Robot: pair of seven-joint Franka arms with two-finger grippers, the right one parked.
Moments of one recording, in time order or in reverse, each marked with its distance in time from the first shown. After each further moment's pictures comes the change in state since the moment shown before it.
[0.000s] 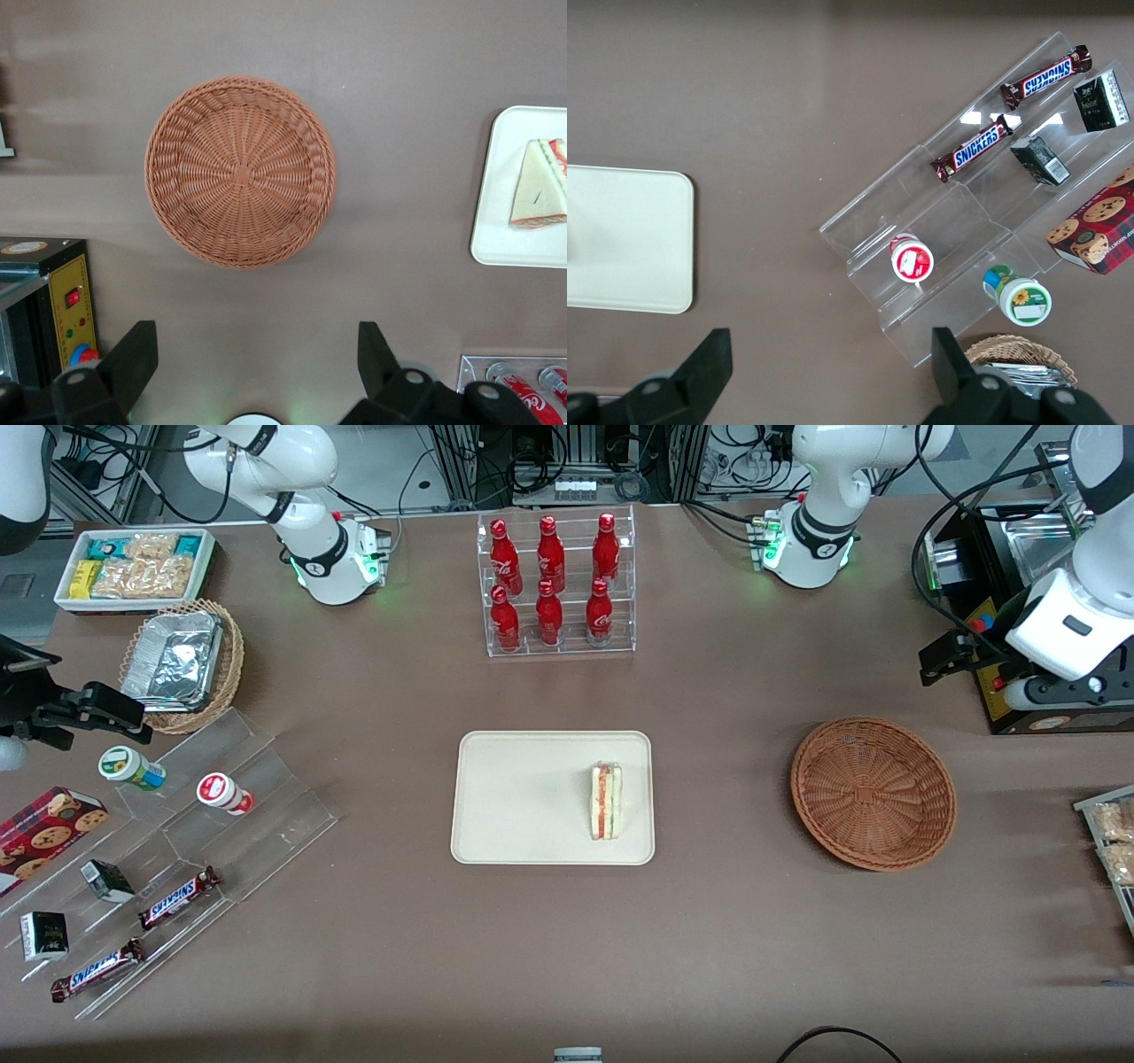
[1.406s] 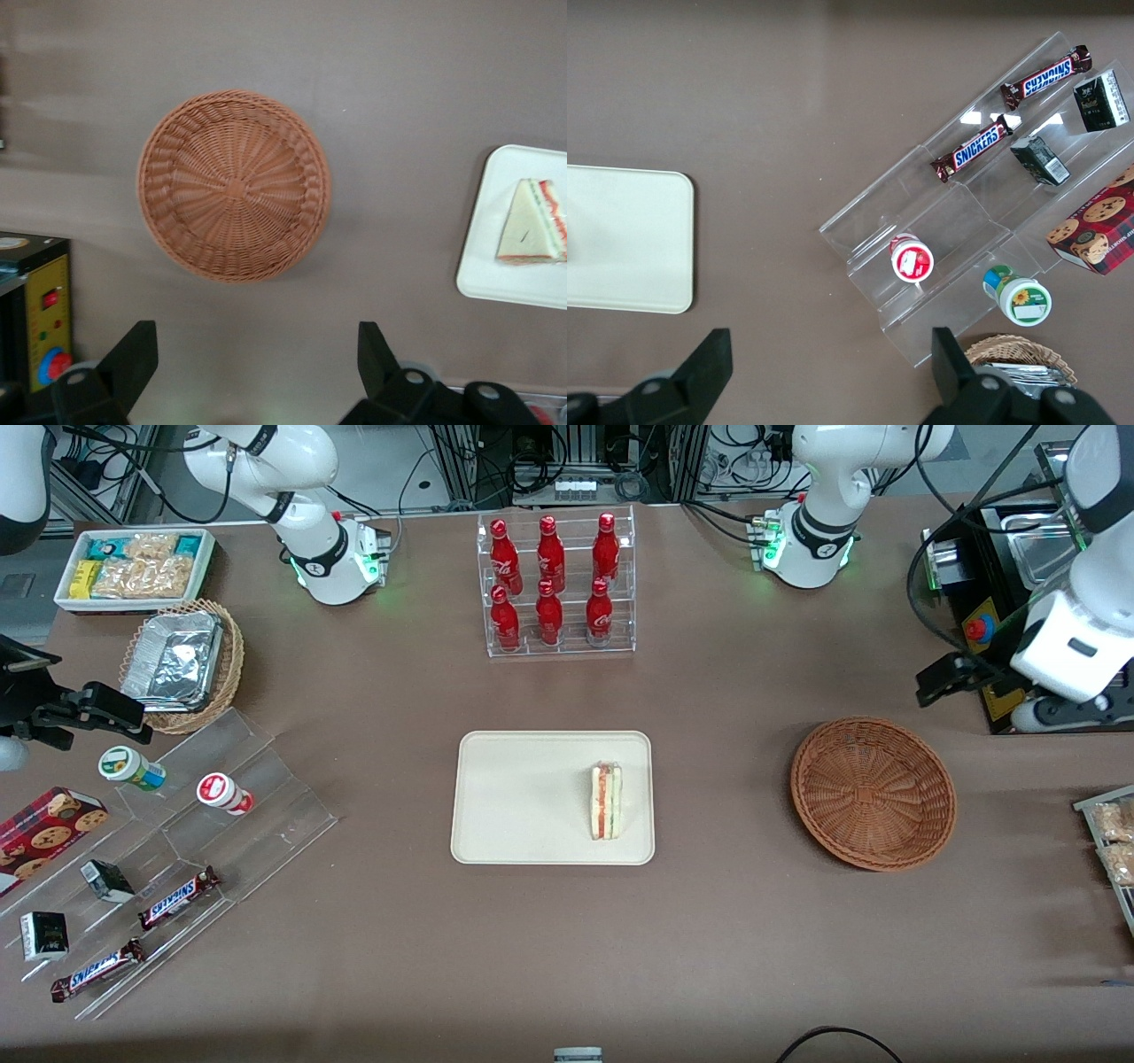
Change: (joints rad) arm 0.001 0.018 0.003 -0.003 -0.004 0.033 -0.081
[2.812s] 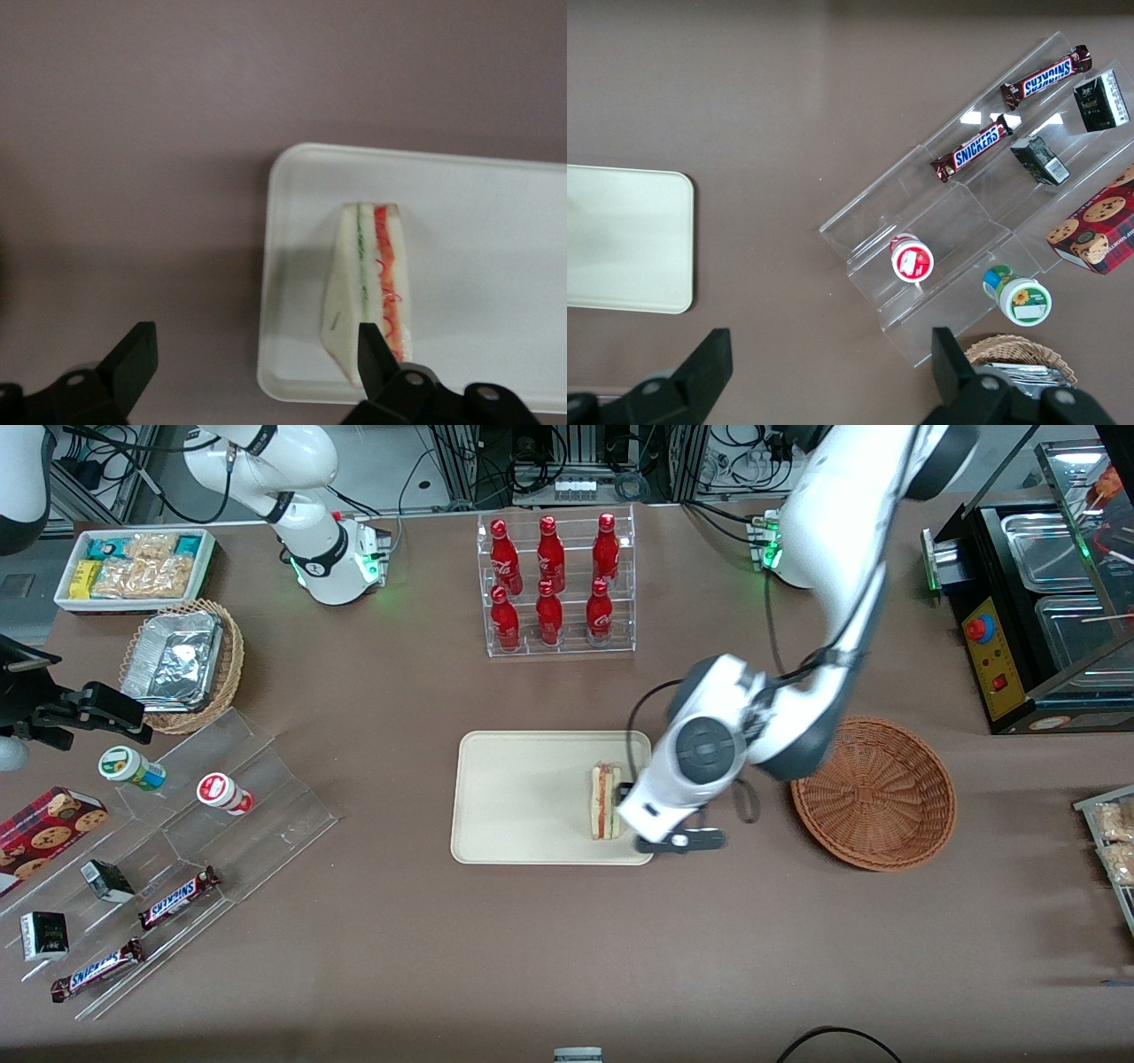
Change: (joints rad) arm -0.403 0.610 -0.047 0.252 -0.025 0.339 -0.398
